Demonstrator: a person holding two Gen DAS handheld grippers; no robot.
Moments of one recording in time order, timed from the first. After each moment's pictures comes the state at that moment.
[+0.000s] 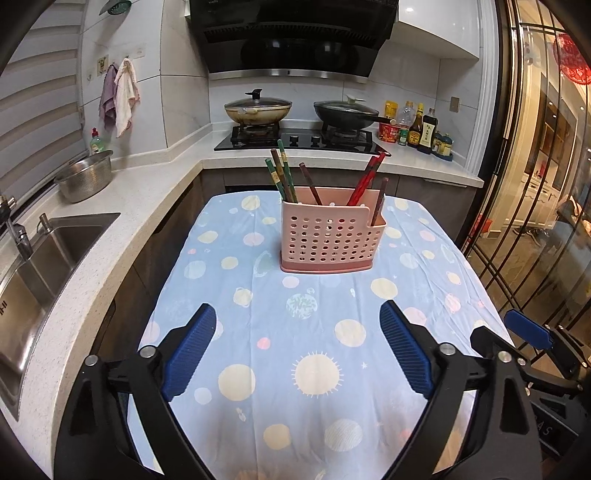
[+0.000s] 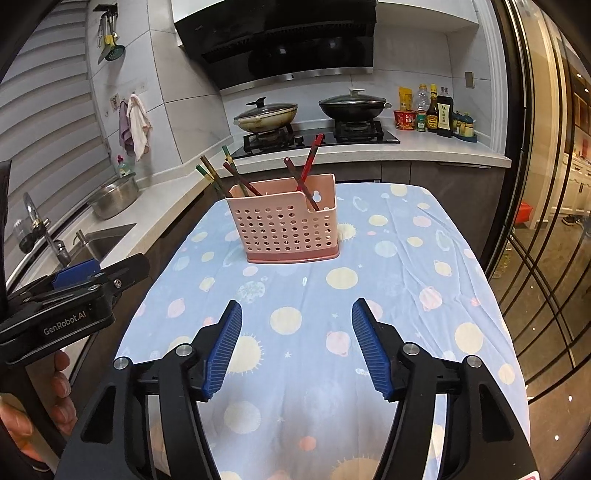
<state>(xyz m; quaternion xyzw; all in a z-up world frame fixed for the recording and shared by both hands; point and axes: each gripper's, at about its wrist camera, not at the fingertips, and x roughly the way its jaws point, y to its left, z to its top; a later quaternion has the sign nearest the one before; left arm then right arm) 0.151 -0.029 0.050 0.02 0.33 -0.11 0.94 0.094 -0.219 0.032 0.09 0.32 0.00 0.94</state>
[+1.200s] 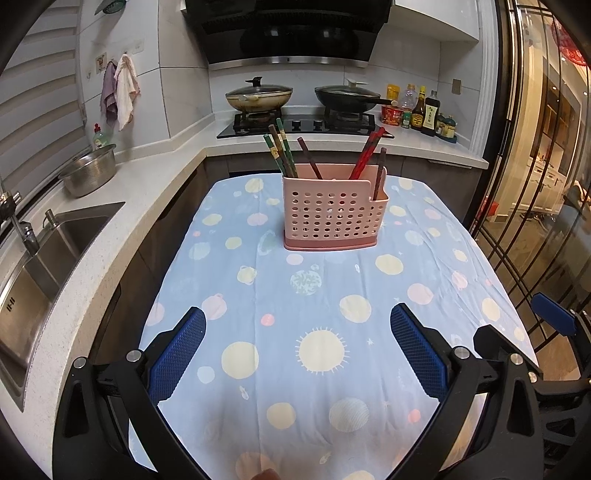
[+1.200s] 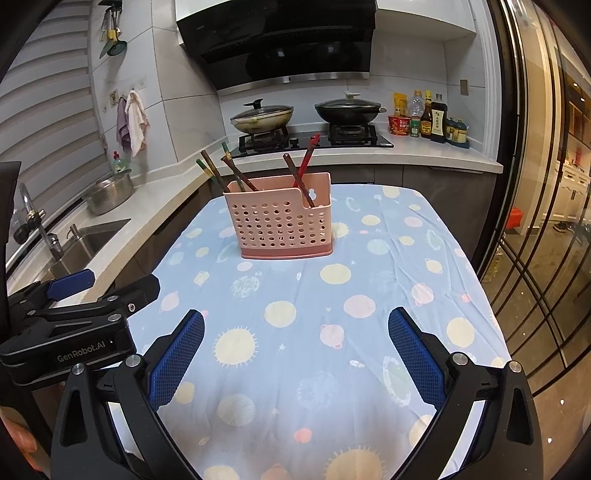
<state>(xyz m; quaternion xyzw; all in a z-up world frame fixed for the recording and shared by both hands) 0.137 -0.036 0.034 0.04 0.35 -0.10 0.93 0.080 -0.211 0.028 0.07 0.32 -0.02 0.95</state>
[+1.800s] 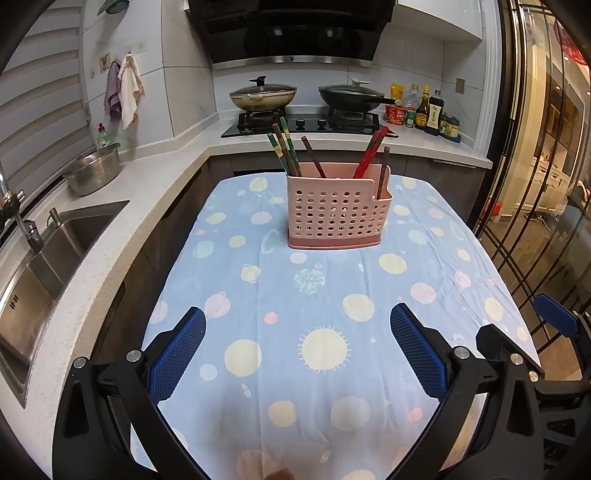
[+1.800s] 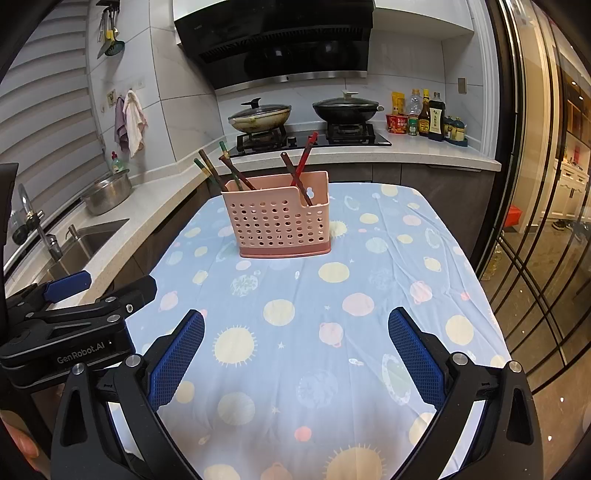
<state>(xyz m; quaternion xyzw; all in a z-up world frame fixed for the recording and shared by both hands) 0.134 -0.036 0.033 0.04 0.35 -0.09 0.93 0.081 -0.213 0.027 0.08 0.32 -0.02 0.94</state>
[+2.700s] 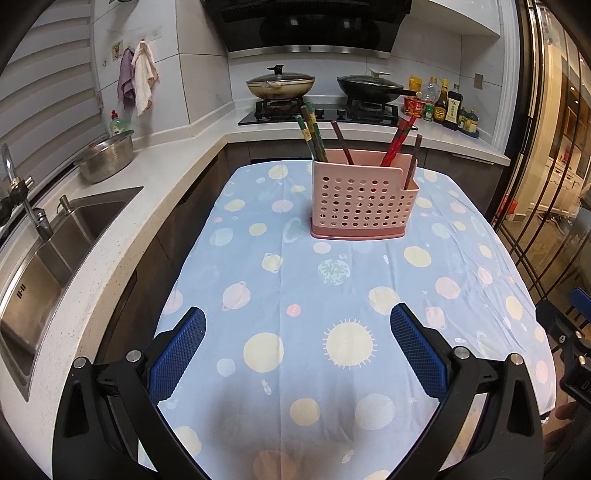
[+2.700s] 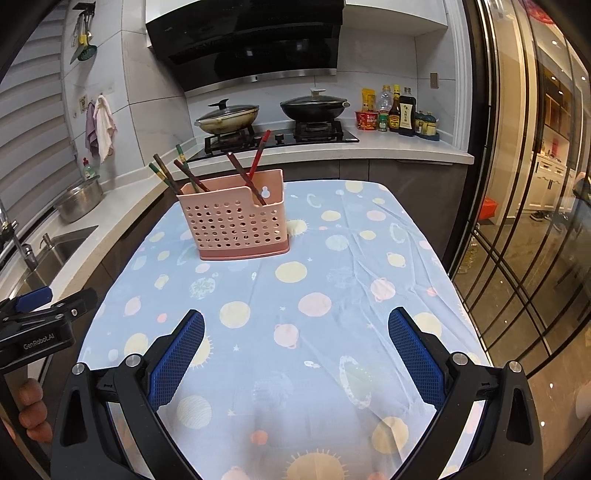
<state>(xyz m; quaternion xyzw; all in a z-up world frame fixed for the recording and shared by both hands) 0.148 -0.017 0.020 0.04 0.37 -0.06 0.93 0.082 -0.252 0.017 0.08 0.32 -0.08 0.94</state>
